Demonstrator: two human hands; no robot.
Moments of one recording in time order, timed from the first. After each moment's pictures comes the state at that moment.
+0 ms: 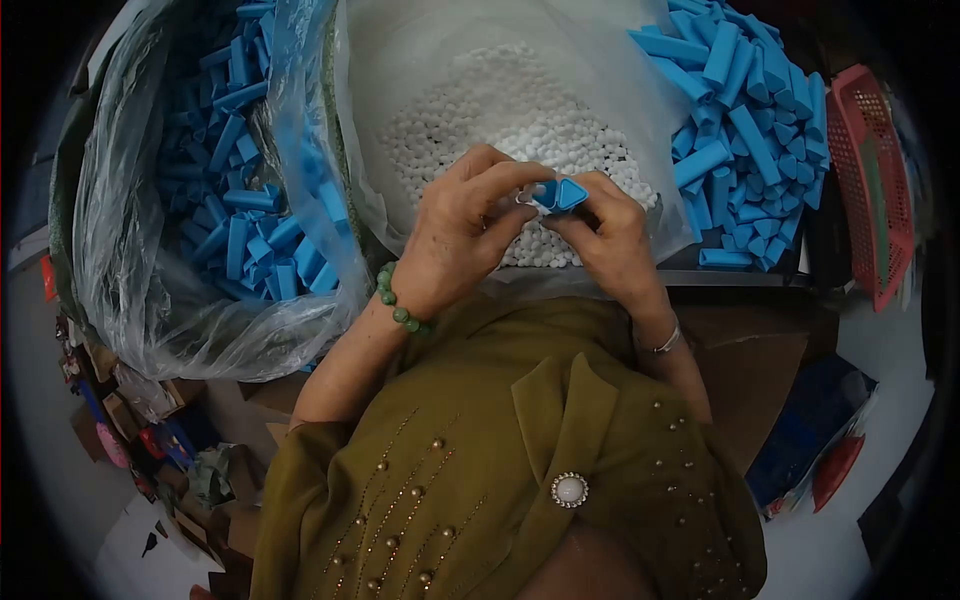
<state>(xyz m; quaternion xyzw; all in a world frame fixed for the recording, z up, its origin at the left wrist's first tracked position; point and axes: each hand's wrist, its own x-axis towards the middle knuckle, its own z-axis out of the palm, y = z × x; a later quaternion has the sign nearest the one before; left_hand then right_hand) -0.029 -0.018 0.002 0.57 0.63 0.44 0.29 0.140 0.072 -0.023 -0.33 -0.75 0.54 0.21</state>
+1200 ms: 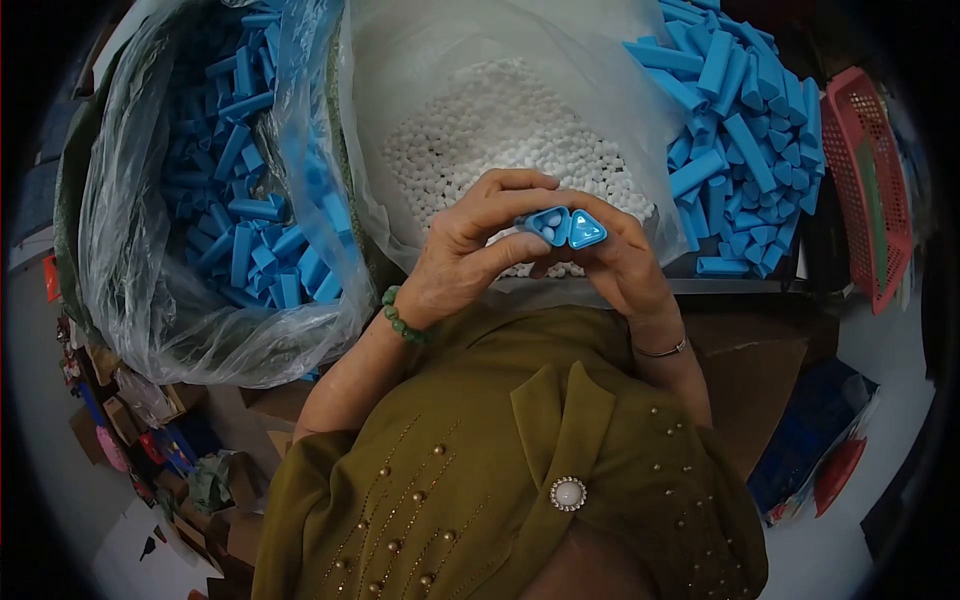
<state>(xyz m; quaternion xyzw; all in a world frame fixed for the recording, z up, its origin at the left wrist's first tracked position) -0.023 -0.025 -0.006 0.40 0.46 0.60 0.52 0.148 0.073 -0.015 -0.16 -0.36 0.90 0.18</state>
